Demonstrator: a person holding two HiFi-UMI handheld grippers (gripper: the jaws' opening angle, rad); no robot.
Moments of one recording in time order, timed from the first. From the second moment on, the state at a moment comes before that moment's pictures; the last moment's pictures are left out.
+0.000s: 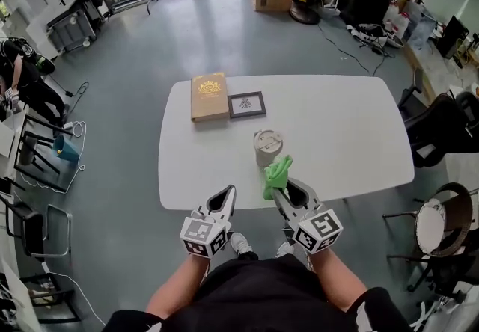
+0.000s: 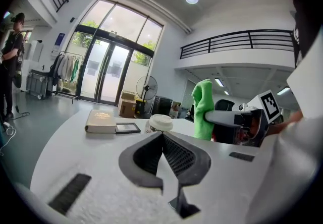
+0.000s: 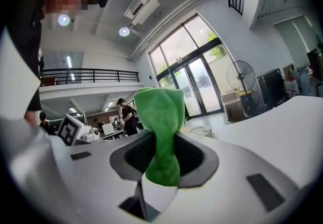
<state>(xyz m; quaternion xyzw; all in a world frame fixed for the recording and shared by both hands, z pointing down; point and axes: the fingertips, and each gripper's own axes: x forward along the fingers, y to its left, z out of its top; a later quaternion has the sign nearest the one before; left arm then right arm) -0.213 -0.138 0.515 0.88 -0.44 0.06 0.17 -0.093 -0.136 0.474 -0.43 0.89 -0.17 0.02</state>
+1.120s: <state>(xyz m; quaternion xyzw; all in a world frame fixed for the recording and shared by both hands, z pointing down) -0.108 -0.097 0.486 0.89 -0.44 0.09 0.10 0.049 -0.103 0.454 -0.52 0.84 -0.11 -0.07</state>
